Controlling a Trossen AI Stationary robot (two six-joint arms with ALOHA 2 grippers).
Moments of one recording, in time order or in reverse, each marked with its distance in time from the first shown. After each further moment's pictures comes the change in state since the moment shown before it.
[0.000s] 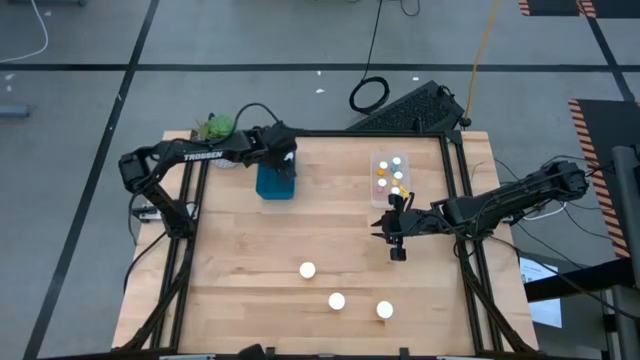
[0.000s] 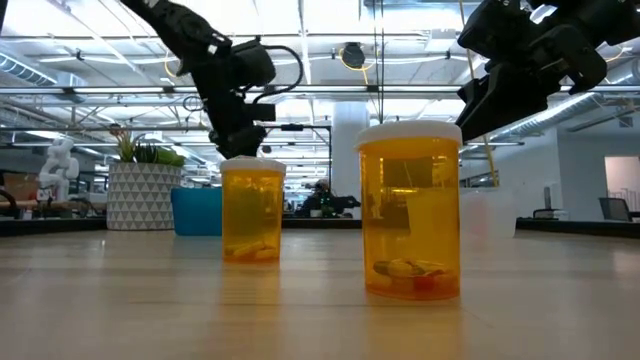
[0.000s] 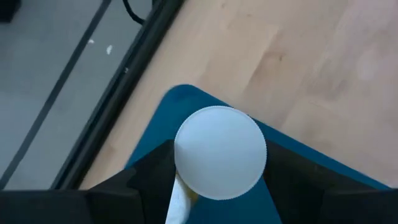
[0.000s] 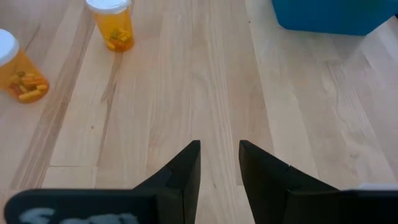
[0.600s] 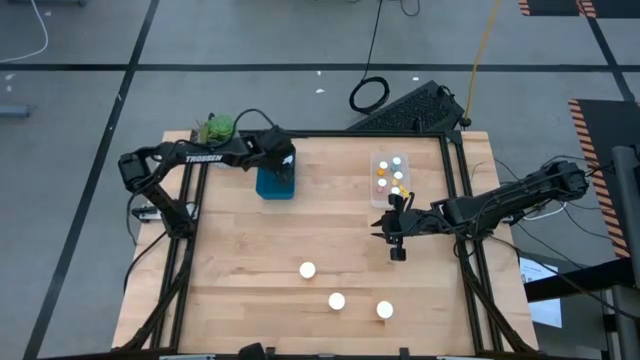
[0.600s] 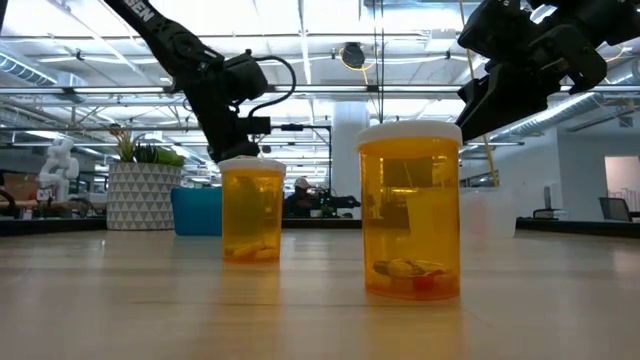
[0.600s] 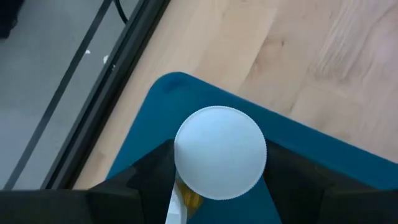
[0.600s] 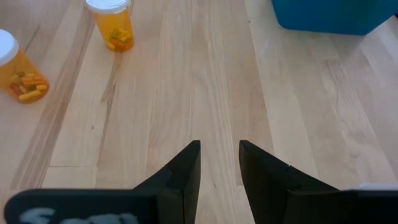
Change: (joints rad) left arm 0.023 0.000 -0.116 0.159 0.031 0.078; right arm 0.000 0.000 0.000 0.000 0.000 0.001
